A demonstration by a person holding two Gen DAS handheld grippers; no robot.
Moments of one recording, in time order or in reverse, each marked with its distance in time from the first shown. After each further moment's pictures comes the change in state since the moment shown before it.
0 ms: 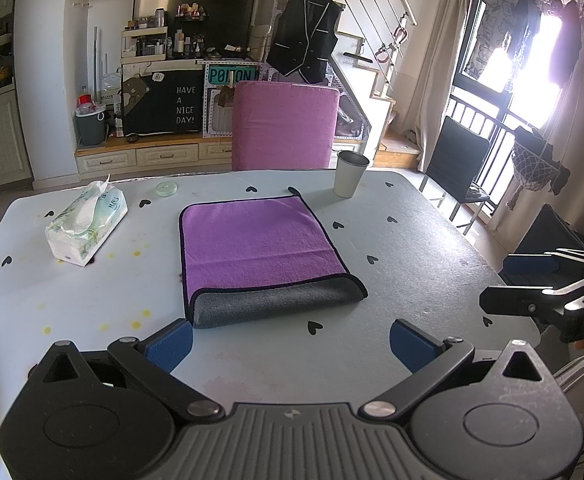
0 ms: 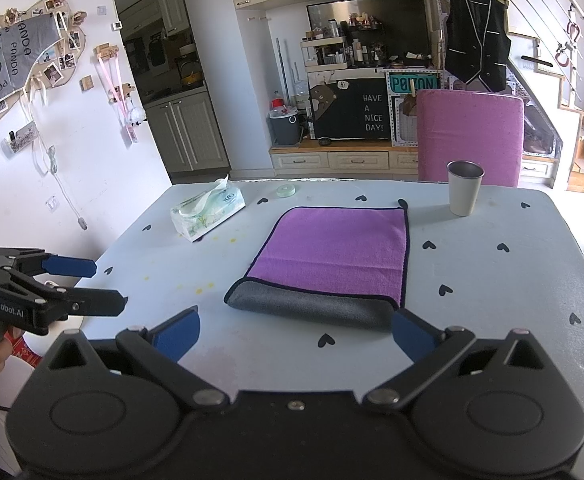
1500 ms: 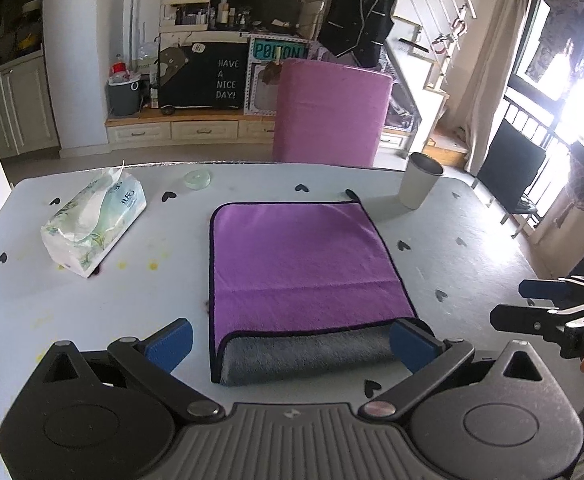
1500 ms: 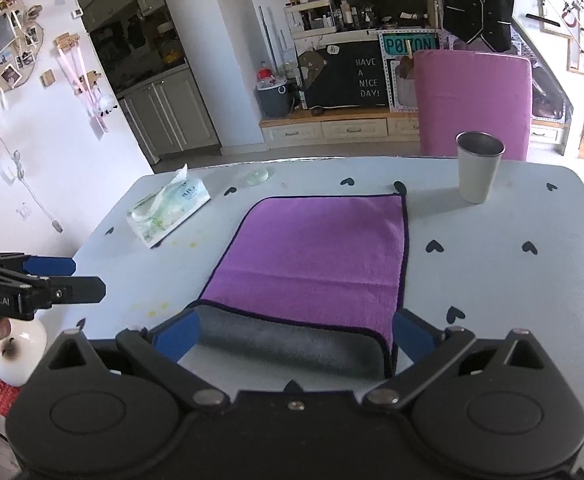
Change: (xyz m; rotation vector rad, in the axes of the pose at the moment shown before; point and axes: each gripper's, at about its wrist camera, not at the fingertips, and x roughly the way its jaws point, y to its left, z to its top) left arm 0.122 0.046 0.061 -0.101 0.068 0.102; right arm 0.134 -0.061 0.050 0.062 0.101 0.019
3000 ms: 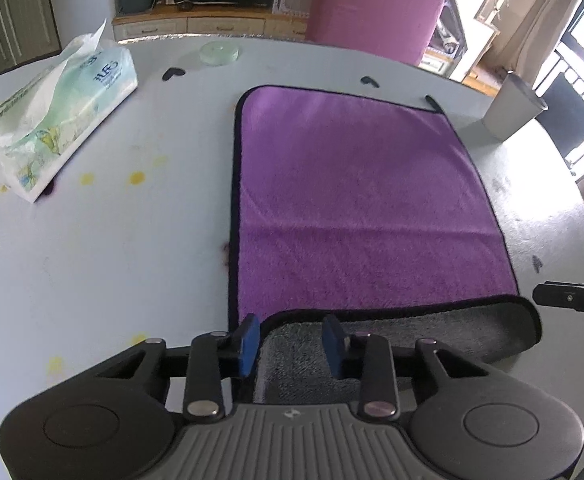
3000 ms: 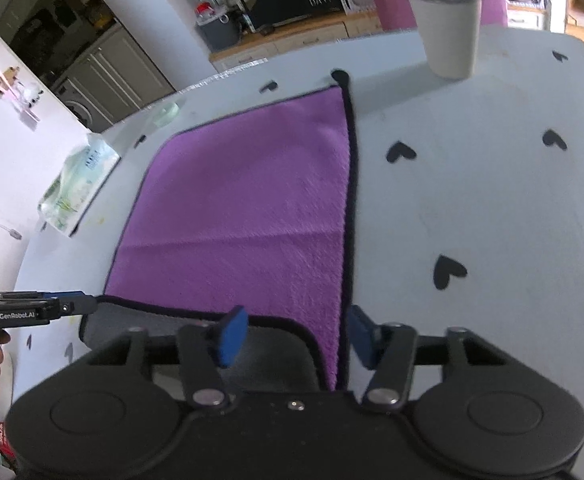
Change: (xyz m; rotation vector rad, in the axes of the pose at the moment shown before) left arm 0.164 0.057 -0.006 -0.092 0.300 0.023; right arm 0.144 -0.097 -0.007 0.216 0.262 0.000
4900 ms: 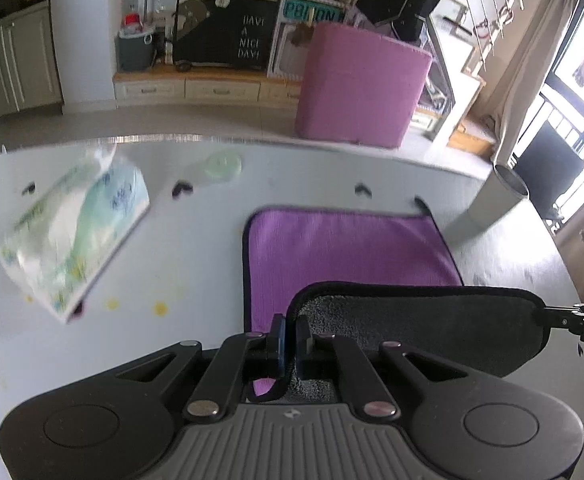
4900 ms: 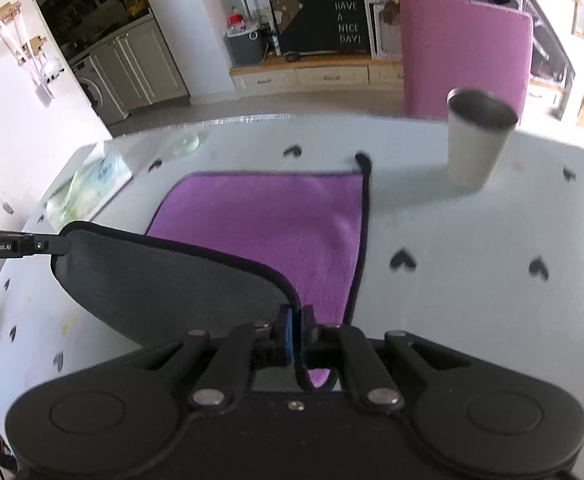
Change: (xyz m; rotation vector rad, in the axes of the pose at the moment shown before) left arm -0.054 0.007 0.077 0.012 -0.189 -0.021; right arm -0.036 0.038 0.061 -0.201 -0.096 -0.071
